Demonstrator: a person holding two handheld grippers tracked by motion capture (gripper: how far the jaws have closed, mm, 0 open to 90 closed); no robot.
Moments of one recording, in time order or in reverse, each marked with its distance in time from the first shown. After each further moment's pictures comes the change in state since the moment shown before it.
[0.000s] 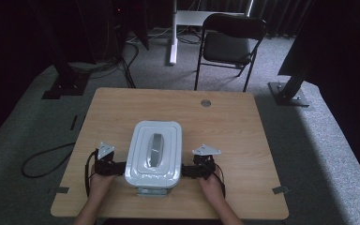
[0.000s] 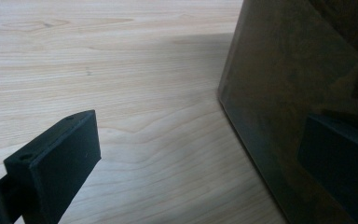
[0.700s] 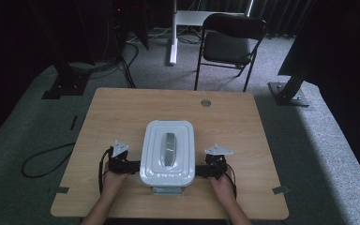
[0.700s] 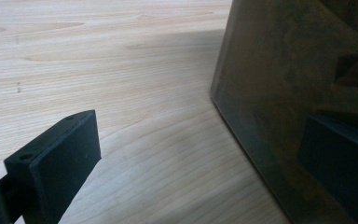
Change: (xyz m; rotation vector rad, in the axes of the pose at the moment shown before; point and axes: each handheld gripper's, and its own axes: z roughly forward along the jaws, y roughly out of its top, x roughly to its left) left arm -0.031 0.009 0.023 0.012 -0.046 0.025; right arm -0.030 -0.012 -0.019 0.014 -0.057 0.027
